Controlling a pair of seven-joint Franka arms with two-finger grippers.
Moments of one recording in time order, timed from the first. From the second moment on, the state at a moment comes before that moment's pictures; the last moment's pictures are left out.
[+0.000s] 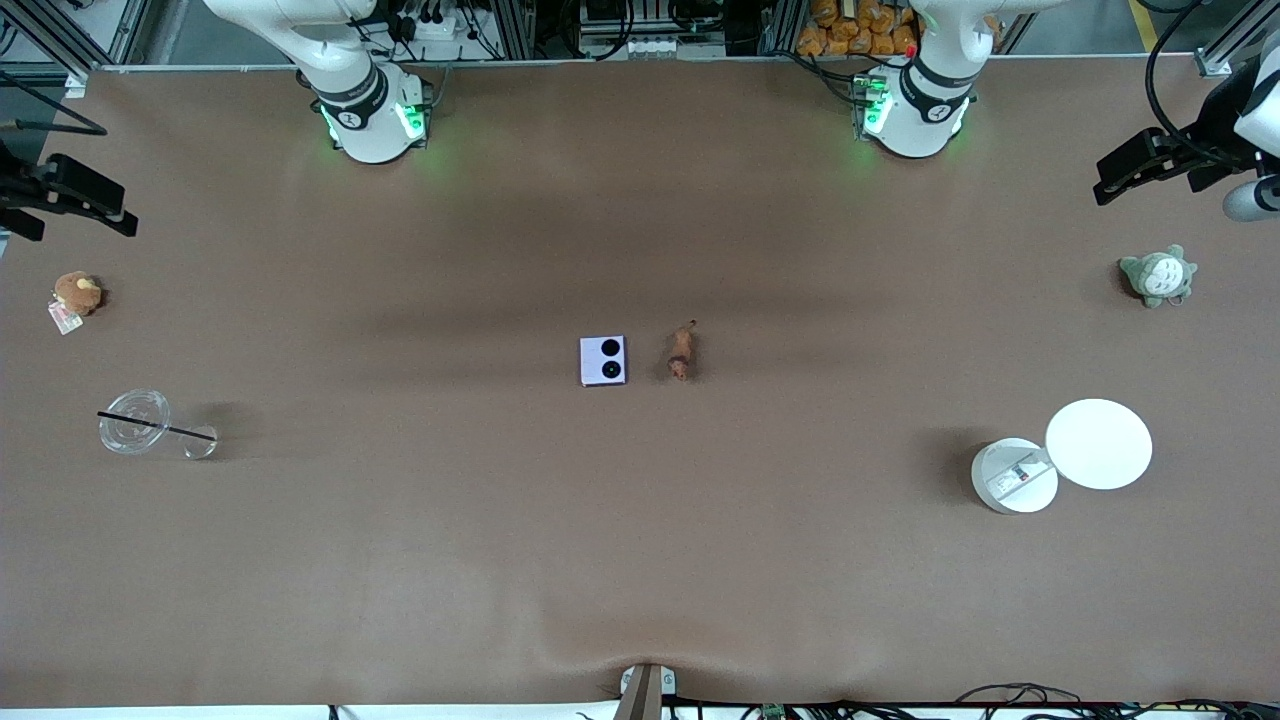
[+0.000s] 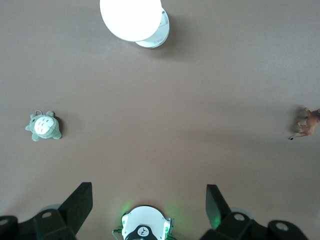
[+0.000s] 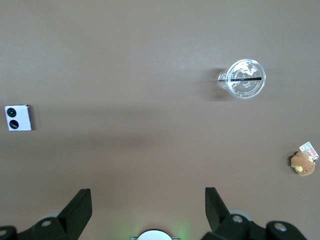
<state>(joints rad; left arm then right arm) 0.04 -0.08 -0.11 -1.54 0.02 1.37 -0.19 0.01 0.00 -0.05 -1.47 0.01 1.39 -0.07</state>
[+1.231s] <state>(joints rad) 0.01 0.04 -0.22 -1.51 0.02 1.43 -0.30 0.03 -0.05 -0.05 -1.56 0.01 1.47 -0.07</state>
